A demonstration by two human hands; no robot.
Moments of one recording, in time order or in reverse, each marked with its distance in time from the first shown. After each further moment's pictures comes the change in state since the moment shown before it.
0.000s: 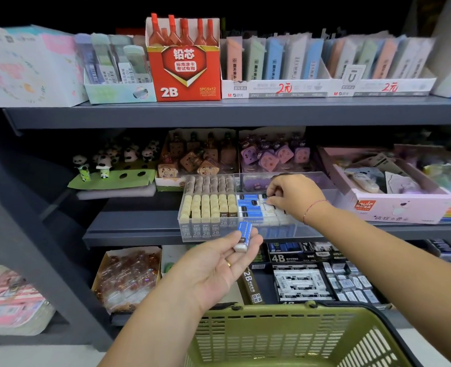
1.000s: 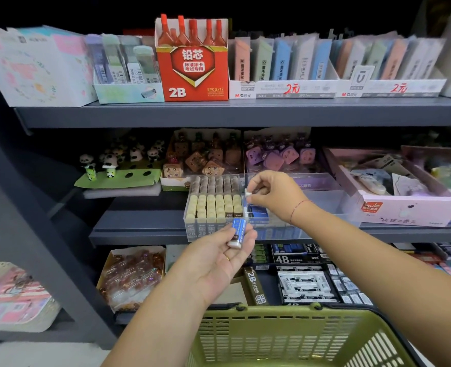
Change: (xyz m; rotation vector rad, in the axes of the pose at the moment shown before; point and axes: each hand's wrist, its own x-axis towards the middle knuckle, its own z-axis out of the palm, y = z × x) left_hand 0.008 0.007 -0.005 -0.011 0.080 0.086; right_hand 0.000 -0.041 0.007 0.595 -0.016 -0.010
